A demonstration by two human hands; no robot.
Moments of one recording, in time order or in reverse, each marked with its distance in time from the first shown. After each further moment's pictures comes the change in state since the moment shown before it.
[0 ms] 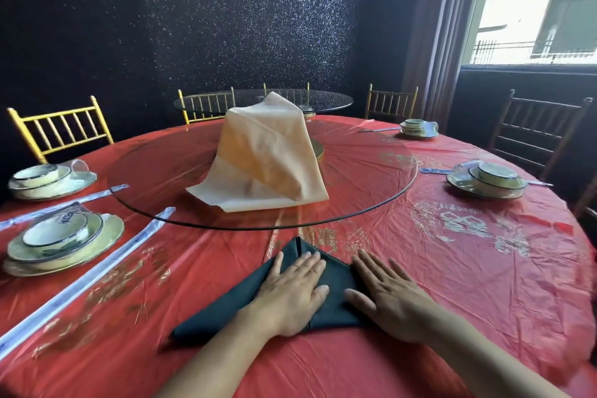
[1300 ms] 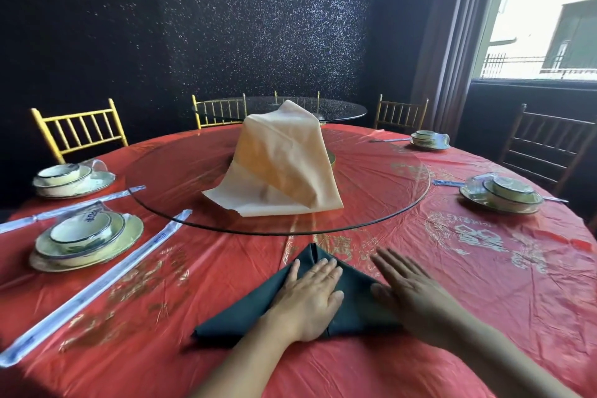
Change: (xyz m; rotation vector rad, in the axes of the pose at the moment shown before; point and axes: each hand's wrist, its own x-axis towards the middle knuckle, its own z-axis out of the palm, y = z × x) left_hand 0.000 -0.001 0.001 -0.084 0.057 0.019; right_hand -0.005 -0.002 -0.023 -0.045 0.137 -0.025
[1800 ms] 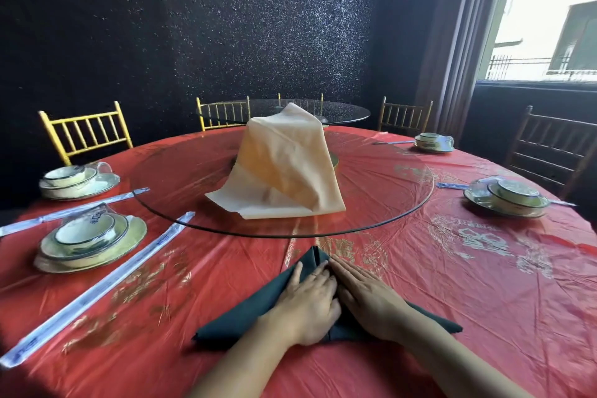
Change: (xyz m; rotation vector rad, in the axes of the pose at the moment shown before) left_hand 0.000 0.001 -0.003 0.096 -0.023 0.006; right_hand 0.041 -0.035 0.033 0.232 -0.031 -0.168
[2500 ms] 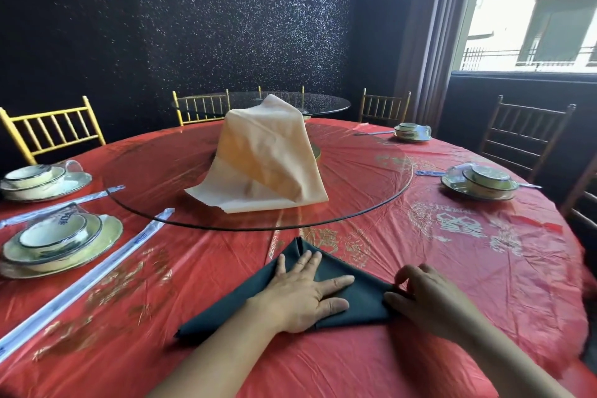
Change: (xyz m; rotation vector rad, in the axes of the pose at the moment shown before) left_hand 0.001 0.002 -0.007 0.003 -0.155 0.056; right_hand -0.076 0.035 -0.036 -0.037 0.091 0.513
